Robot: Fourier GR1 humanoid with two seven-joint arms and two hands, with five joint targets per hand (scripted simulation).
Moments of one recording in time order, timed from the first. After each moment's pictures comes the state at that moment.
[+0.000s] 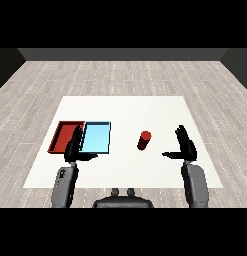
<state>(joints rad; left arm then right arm) -0.05 0.06 0.03 -1.61 0.03 -0.02 -0.16 -0.08 -0.22 -0.17 -1.49 -0.15 0.16 -0.18</state>
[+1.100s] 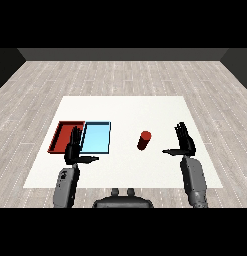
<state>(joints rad) -0.03 0.03 0.04 -1.58 0.06 -0.05 -0.41 -0.21 -0.24 -0.24 -1.23 -0.18 0.28 -0.40</state>
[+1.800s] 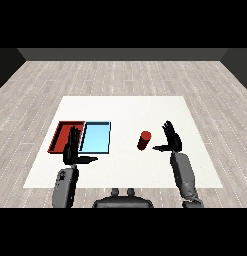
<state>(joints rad) -0.02 0.03 0.05 -1.60 0.08 -0.06 -0.41 -0.33 -0.17 -0.18 -1.05 -0.17 0.25 -0.38</state>
